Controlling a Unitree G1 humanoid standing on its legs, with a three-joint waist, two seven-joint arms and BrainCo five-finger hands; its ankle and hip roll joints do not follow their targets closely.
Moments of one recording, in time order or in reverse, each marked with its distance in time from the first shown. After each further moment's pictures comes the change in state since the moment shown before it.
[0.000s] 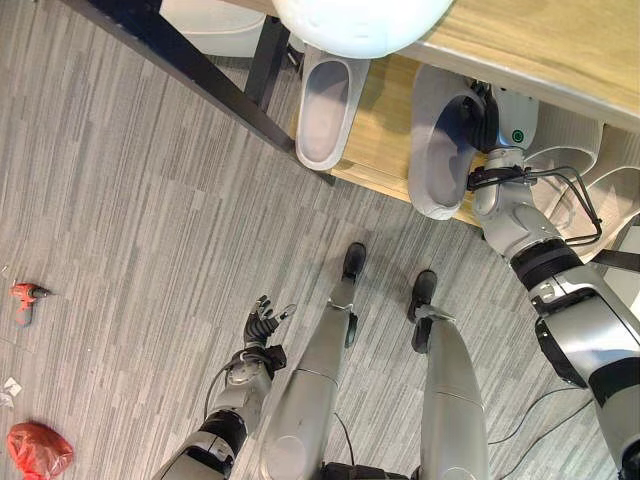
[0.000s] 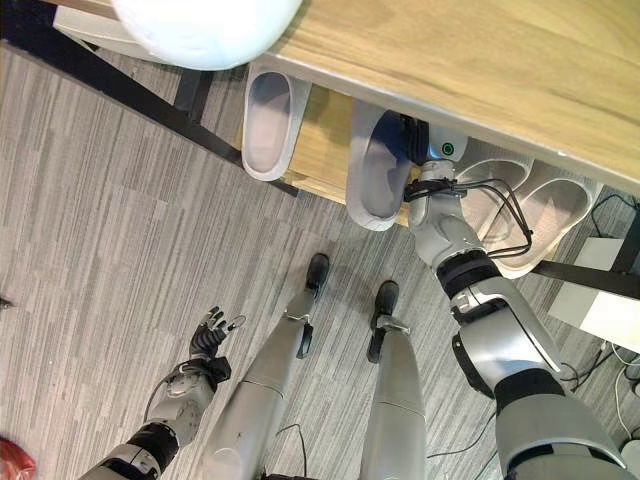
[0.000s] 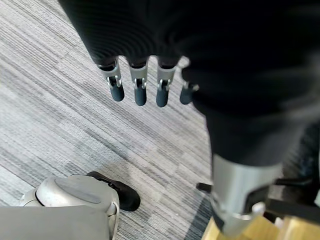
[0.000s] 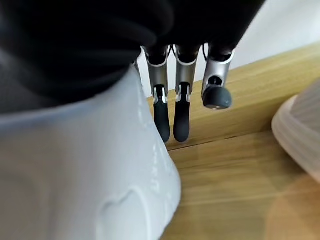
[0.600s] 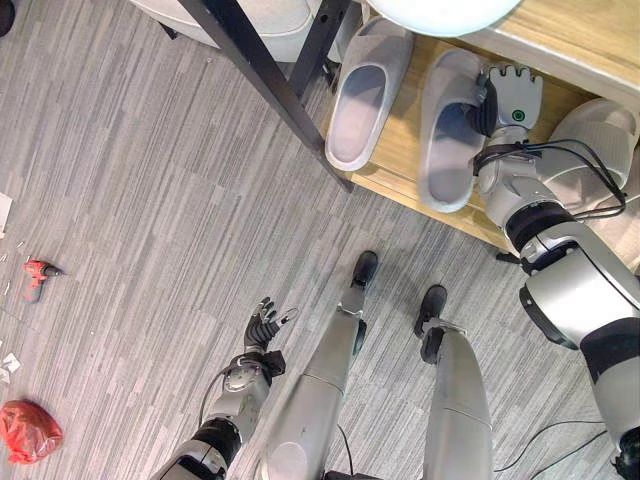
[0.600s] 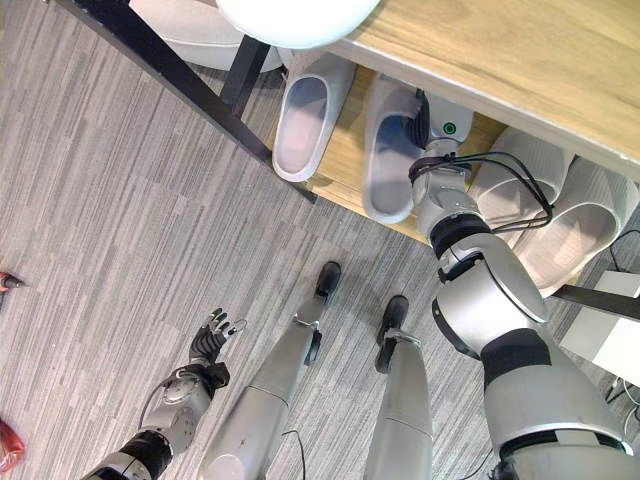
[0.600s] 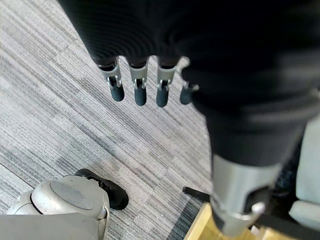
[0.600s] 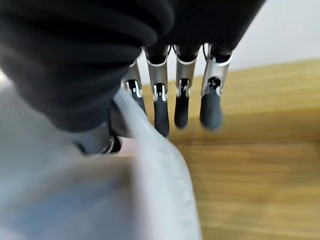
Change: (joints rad) left arm 0.058 0.037 -0.078 -0.079 -0.070 -0.018 -0.026; right arm -0.250 0.050 0.193 0.449 0.119 -0.025 0.011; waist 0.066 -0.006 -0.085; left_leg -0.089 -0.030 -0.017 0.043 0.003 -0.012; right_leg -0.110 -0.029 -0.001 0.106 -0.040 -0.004
